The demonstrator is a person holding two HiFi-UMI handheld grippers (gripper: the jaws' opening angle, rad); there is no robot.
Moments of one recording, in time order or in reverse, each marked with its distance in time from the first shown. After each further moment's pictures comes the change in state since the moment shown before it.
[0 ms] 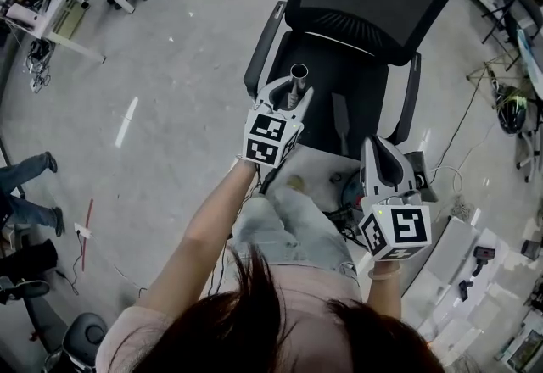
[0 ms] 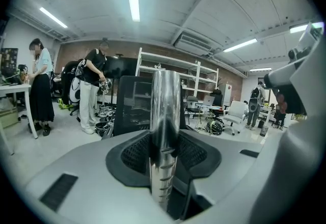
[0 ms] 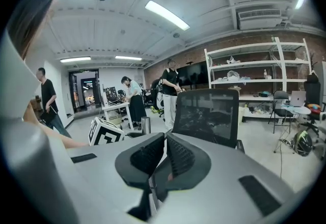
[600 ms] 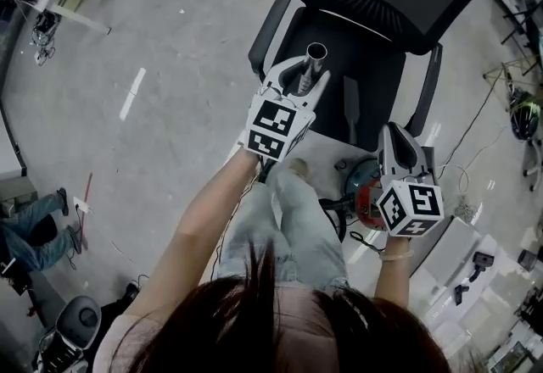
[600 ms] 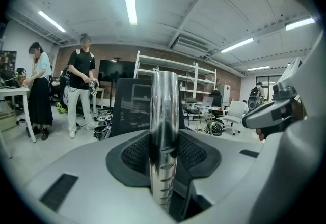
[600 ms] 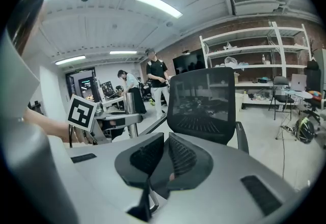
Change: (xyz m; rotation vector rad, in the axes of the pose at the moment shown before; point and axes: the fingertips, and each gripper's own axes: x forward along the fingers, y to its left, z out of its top) left arm 0.010 -0.007 -0.005 0.034 -0.038 -0.008; right arm 0.044 -0.060 -0.081 0.068 0.089 0.008
